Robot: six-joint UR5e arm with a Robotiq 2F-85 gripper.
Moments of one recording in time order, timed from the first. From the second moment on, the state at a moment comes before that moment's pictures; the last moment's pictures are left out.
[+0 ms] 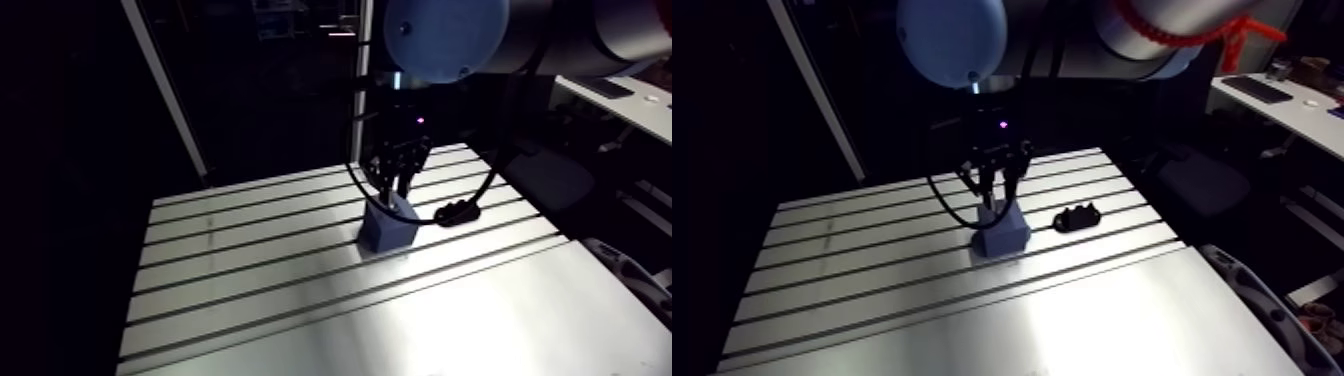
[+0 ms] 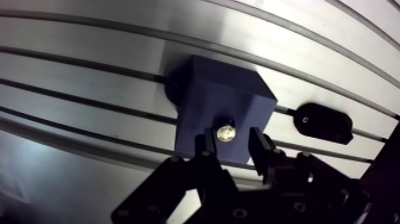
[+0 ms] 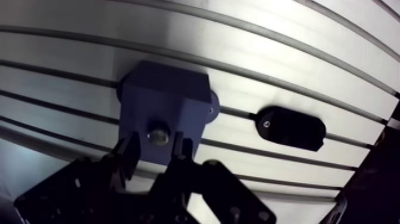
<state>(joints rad) -0.31 -1.27 1.83 -2.01 -1.66 -2.14</state>
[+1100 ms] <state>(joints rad) -0.31 -1.25 1.84 -2.01 -1.66 -2.15</state>
